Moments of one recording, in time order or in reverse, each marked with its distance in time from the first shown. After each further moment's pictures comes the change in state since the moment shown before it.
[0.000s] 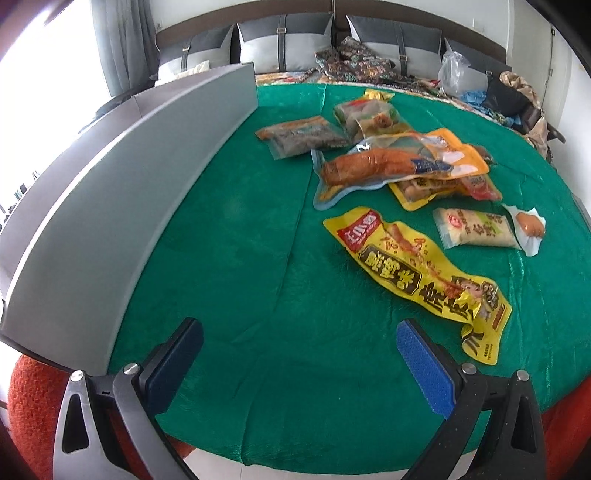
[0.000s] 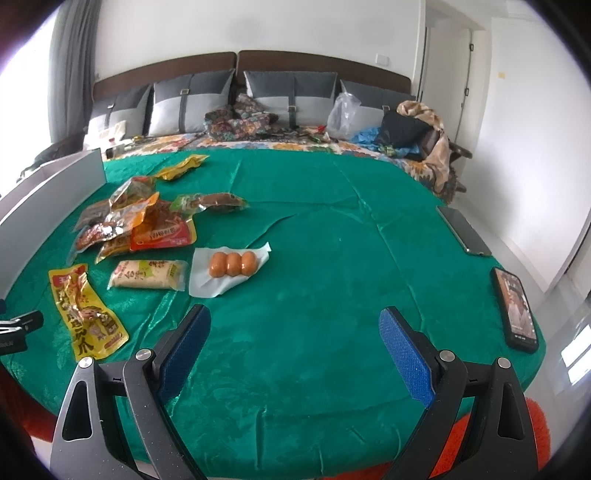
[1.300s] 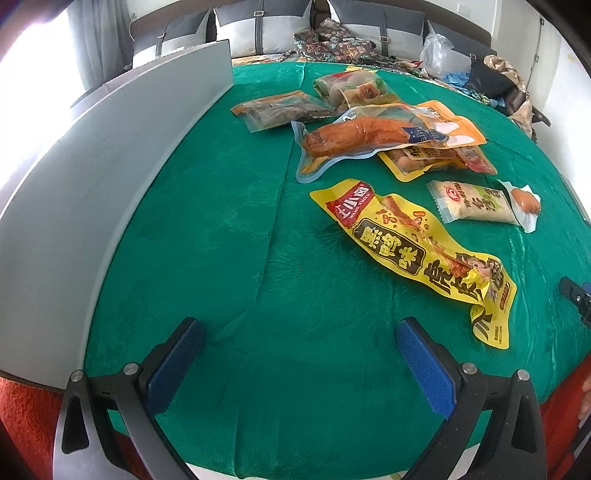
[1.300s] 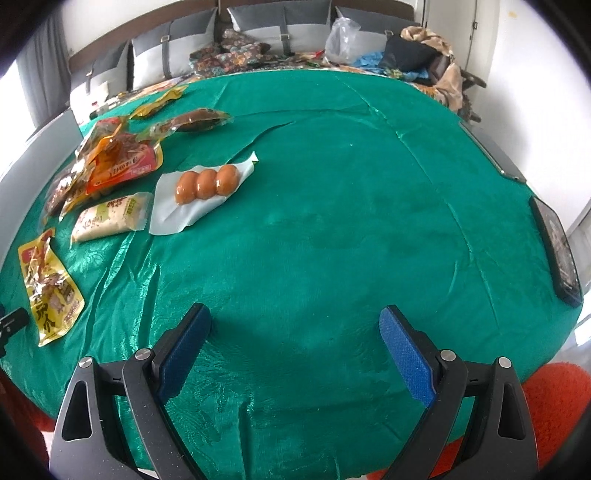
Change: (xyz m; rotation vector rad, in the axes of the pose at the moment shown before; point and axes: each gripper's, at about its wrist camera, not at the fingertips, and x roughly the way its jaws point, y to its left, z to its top) left arm 0.026 0.003 0.003 0.050 0.063 -0.085; right arm 0.061 -0.014 -0.027 0.078 0.274 0.052
